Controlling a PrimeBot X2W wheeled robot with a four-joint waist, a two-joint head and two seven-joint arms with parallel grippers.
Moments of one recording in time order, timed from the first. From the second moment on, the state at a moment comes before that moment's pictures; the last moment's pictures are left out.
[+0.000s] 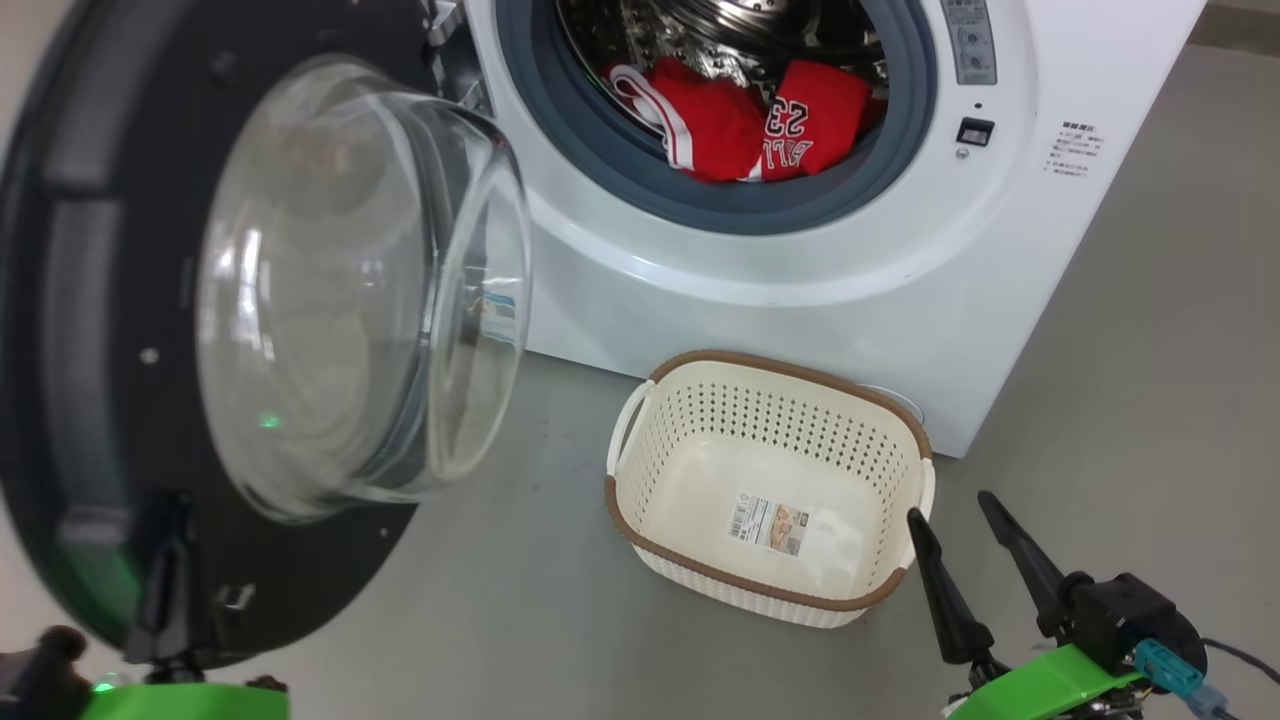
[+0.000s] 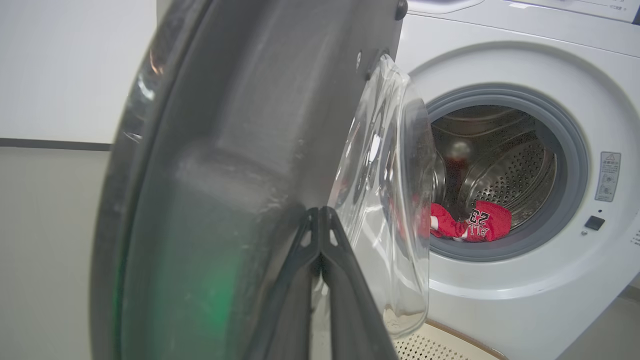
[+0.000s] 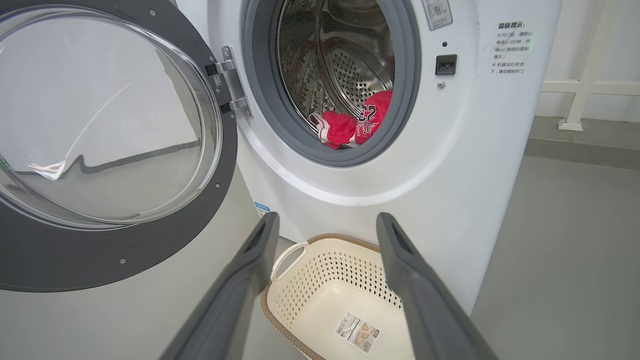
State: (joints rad) left arm -0.08 0.03 0.21 0.17 -0.36 -0.13 -0.26; right arm 0.00 -0.06 0.08 0.23 0.27 0.12 -0.26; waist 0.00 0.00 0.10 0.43
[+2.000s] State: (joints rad) left arm -0.39 0.20 0.53 0.54 -0.31 -0.13 -0.26; right arm -0.09 -0.08 0.09 0.22 0.24 0.12 -0.26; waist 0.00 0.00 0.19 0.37
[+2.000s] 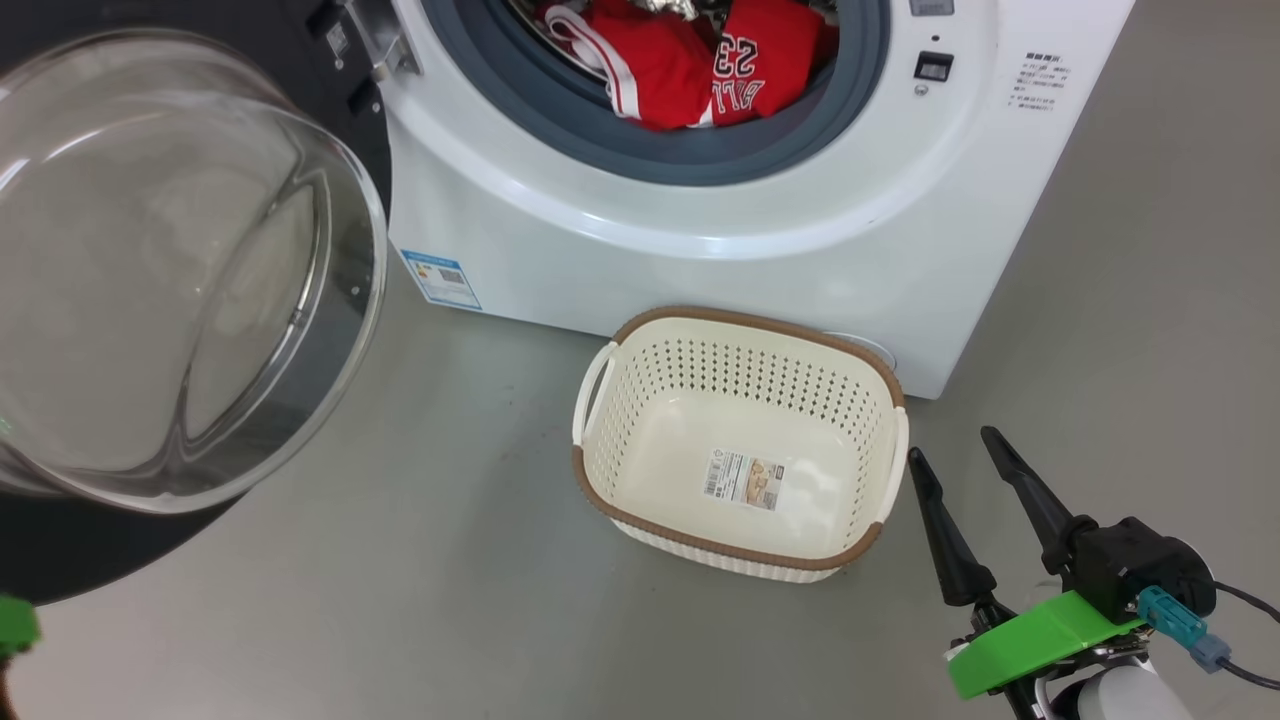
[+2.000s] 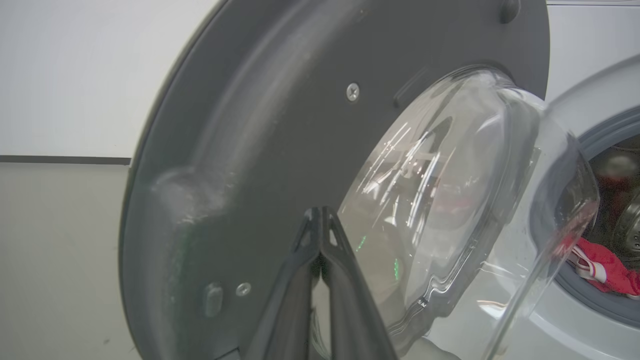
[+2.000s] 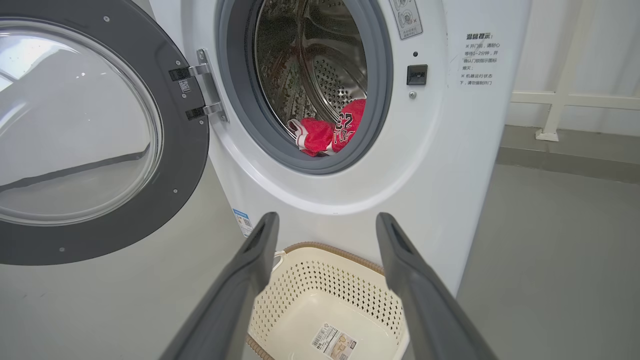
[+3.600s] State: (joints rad) left arm 0.03 0.17 0.00 0.07 -0.38 -0.13 -0.26; right arm 0.01 -0.05 -0.05 0.16 0.25 0.12 -0.26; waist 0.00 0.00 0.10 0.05
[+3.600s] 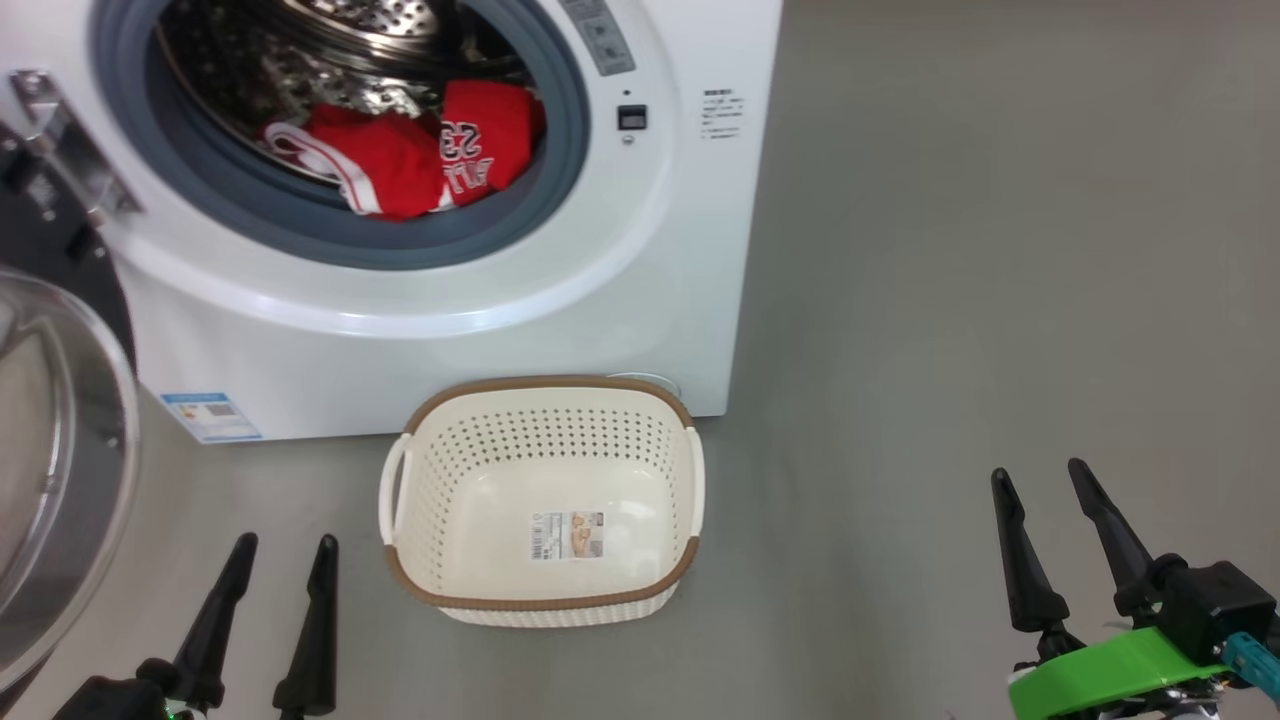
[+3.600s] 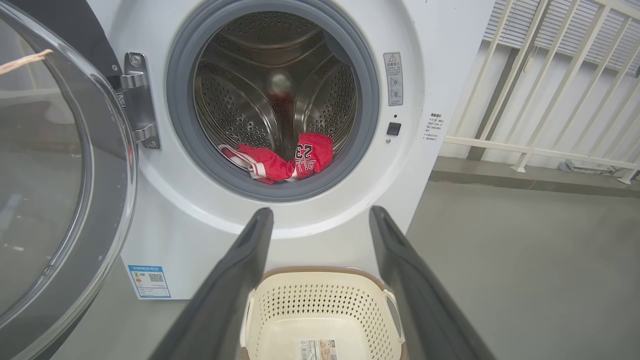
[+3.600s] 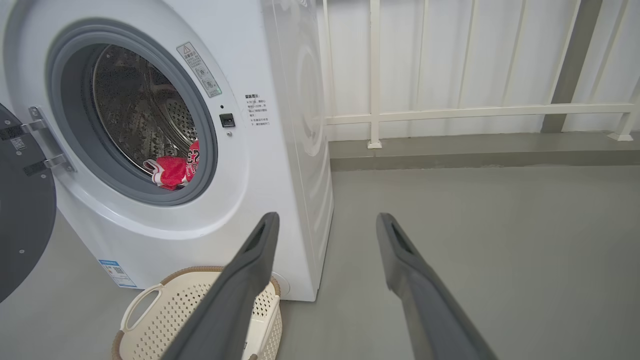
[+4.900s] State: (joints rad) left arm 0.02 0.20 -0.03 0.08 -0.47 -0.13 -0.26; right arm 0.02 -0.04 -0.06 0.15 0.26 0.12 -0.26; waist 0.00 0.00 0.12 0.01
